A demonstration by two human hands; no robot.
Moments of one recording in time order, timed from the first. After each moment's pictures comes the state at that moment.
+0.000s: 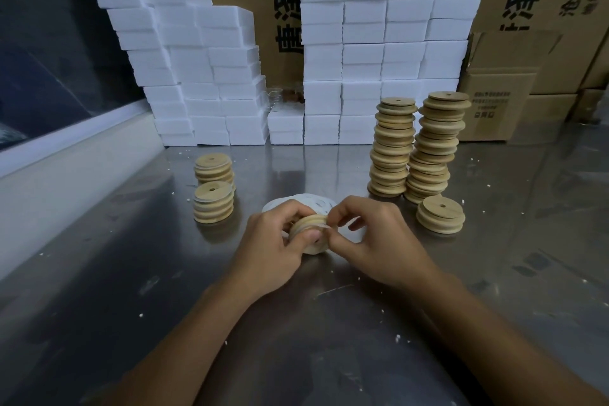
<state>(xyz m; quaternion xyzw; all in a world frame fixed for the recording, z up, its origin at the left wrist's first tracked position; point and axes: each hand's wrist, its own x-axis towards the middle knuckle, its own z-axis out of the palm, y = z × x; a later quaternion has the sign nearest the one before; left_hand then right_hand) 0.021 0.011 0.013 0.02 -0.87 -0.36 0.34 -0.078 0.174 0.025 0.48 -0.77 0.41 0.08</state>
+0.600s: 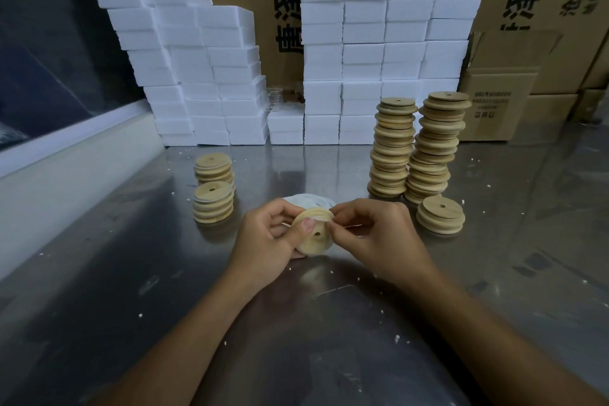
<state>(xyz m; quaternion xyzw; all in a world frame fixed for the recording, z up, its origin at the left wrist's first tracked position) 0.019 0.018 0.013 0.10 -0.73 -0.61 0.30 -0.086 0.171 0.014 0.44 -0.73 0.51 0.08</state>
